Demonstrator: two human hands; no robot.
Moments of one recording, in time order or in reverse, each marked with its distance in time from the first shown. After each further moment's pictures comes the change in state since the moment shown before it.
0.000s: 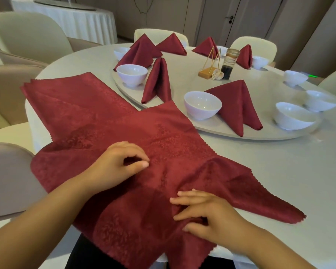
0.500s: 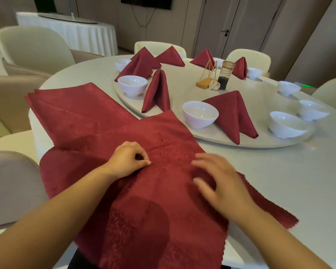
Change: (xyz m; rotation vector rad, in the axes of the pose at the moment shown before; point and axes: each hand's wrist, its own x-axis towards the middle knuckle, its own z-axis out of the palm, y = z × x) left_hand 0.038 -0.028 0.017 0.189 -0.051 -0.243; right_hand 0.023 -0.004 -0.039 -0.331 0.423 0.046
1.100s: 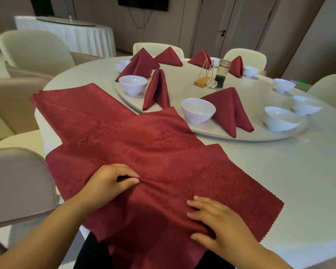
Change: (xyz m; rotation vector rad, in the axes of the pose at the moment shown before) left_hand -0.088 0.009 -0.011 -0.237 0.101 0.096; right_hand -0.083 -0.016 0.020 -0.099 -0.210 -0.135
